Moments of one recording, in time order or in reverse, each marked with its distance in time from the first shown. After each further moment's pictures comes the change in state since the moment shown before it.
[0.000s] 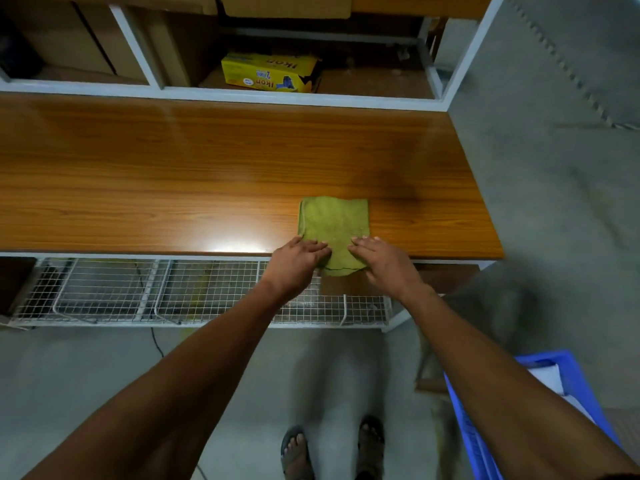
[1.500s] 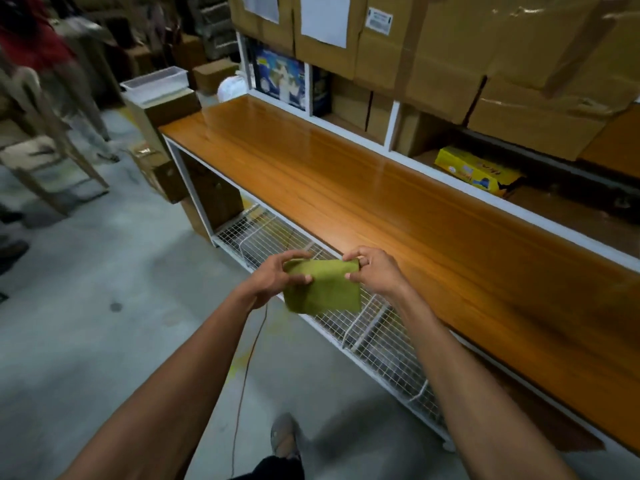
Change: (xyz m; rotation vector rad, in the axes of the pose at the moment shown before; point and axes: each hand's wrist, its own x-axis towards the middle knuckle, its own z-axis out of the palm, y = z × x) left_hand -0.296 -0.041 -0.183 -1.274 0.466 -1.067; right_hand 0.068 -0.300 -0.119 0.746 -0.395 -0.048
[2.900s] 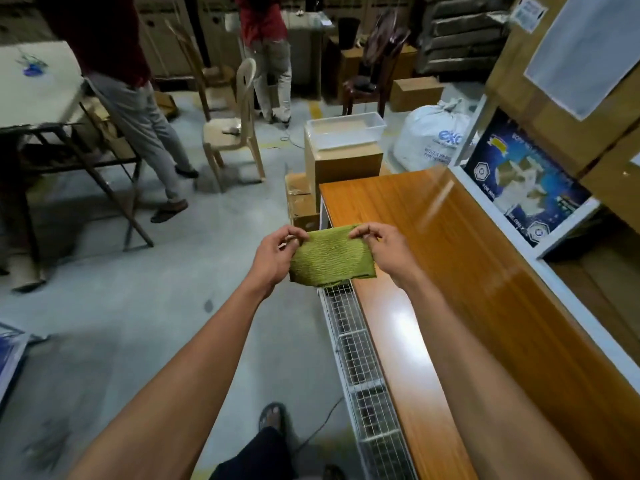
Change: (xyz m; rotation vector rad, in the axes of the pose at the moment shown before) left_hand 0.296 0.058 -0.513 -0.126 0.942 0.175; right_hand 0.593 -0.408 0.243 0.040 -0.456 -0.523
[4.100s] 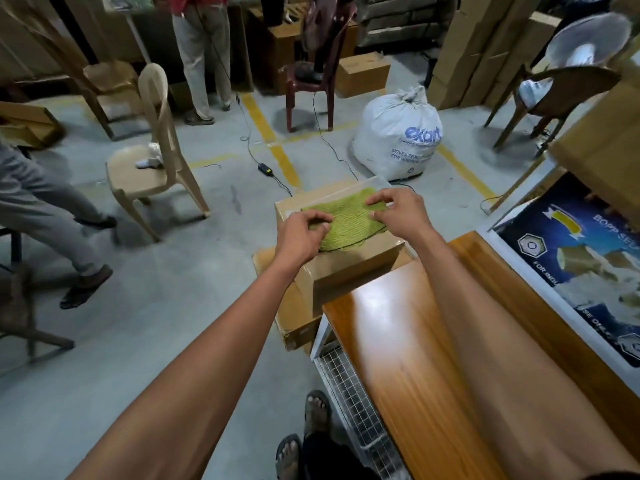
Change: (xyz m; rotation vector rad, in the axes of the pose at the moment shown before) left_hand 0.538 0.029 0.026 0.252 -0.154 -0.025; right_hand 0.519 -0.032 -0.054 -0.379 0.297 0.186
